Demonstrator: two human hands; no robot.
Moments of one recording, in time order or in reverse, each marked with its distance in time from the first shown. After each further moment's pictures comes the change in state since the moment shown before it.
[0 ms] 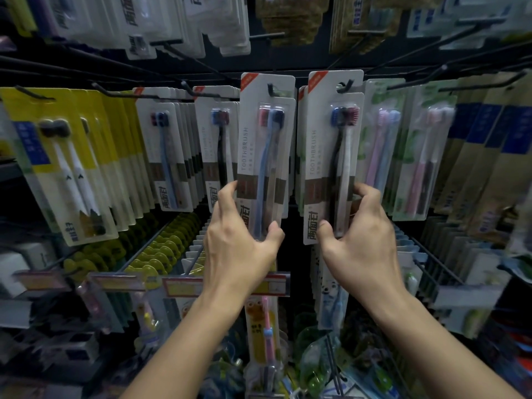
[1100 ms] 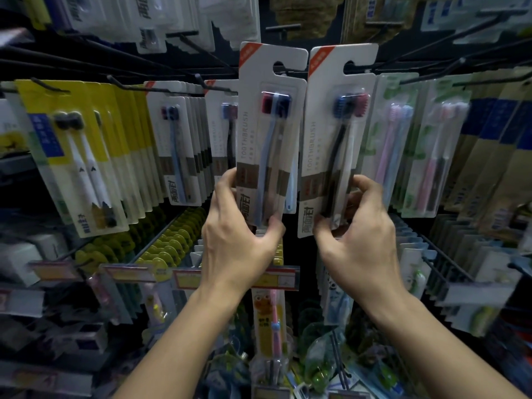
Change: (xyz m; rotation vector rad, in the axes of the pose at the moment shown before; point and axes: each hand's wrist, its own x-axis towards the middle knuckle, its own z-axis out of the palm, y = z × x) left_hand 0.002 -0.009 -0.013 -0.102 0.083 0.117; right_hand -0.009 -0.010 0.008 0.169 0.052 -0.120
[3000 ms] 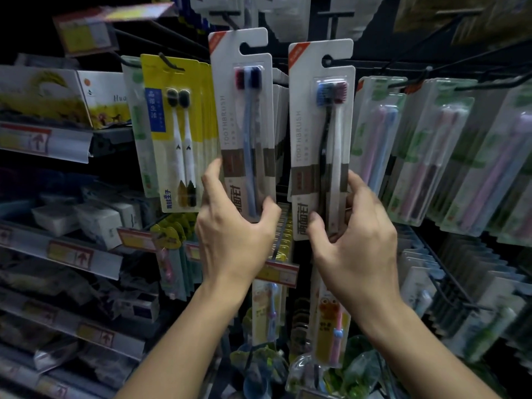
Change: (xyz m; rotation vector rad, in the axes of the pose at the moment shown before) left_hand 0.011 -0.059 -0.079 0.071 0.273 -0.189; right_hand -0.024 -0.082 0.089 -0.056 -0.044 -0.144
